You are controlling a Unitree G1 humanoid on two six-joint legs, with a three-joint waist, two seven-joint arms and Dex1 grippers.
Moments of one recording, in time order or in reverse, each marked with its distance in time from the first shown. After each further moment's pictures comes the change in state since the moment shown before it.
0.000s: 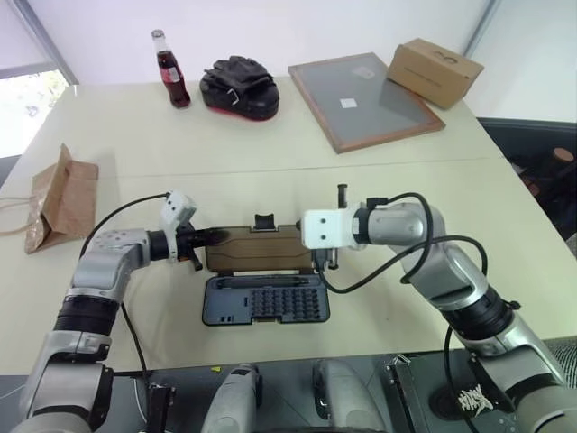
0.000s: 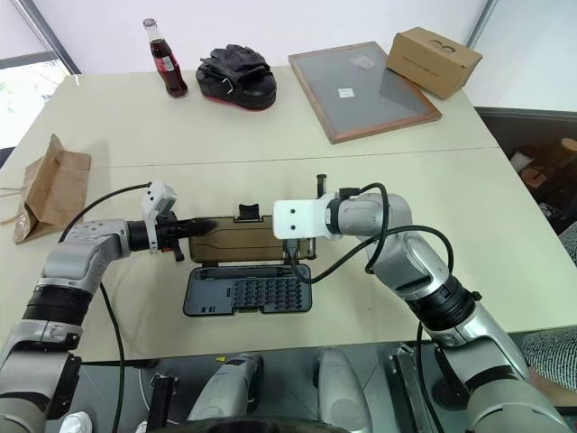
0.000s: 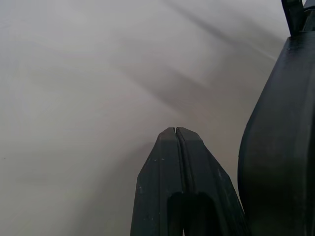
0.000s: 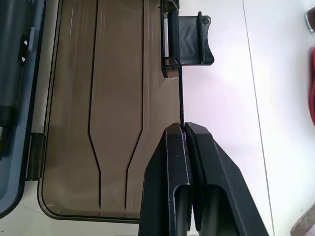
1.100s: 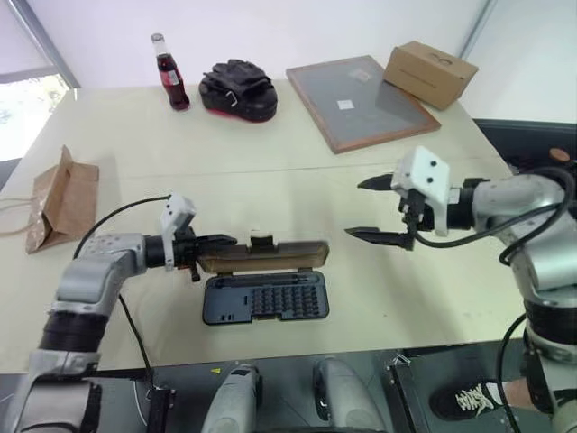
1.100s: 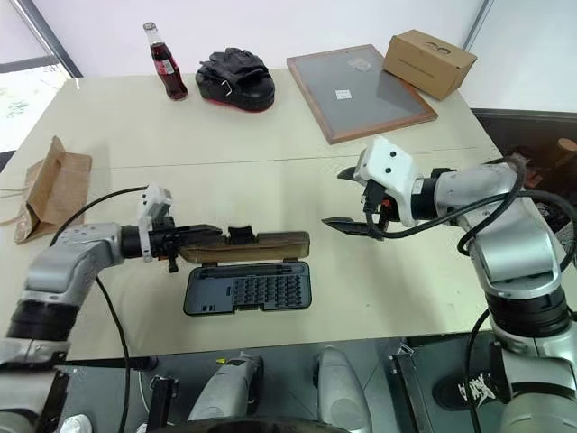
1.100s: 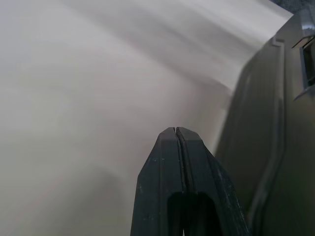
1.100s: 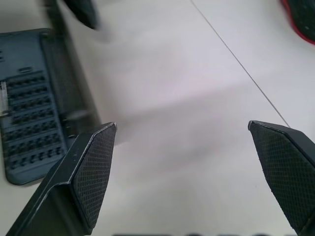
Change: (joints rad) left arm 0.148 0.085 0.059 -0.328 -0.135 0.183 -0.068; right arm 0.081 -0.208 -0.436 -0.121 0.567 0.405 0.061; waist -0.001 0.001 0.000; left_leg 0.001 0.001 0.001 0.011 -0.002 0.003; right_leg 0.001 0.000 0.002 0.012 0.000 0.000
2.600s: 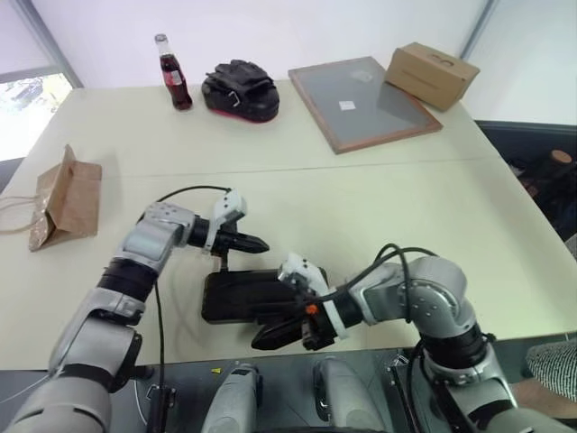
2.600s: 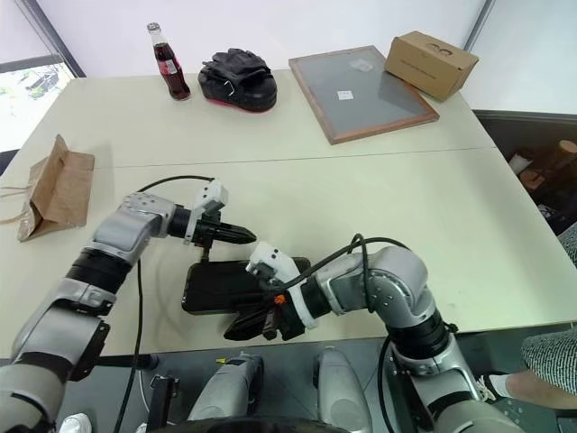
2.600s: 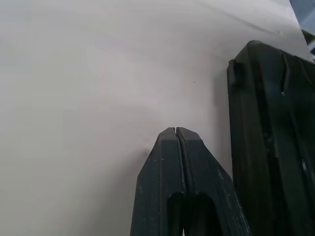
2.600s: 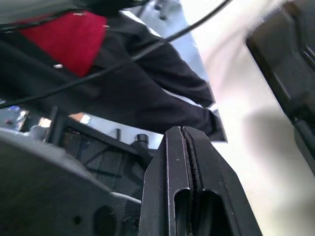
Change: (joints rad) left arm -0.407 -0.198 -0.338 0.496 0.285 -0.262 -0.197; right arm 0.073 0.518 0.260 -0.035 0.611 0.769 -0.431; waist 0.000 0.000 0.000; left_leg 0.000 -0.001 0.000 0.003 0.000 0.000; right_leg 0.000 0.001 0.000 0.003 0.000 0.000
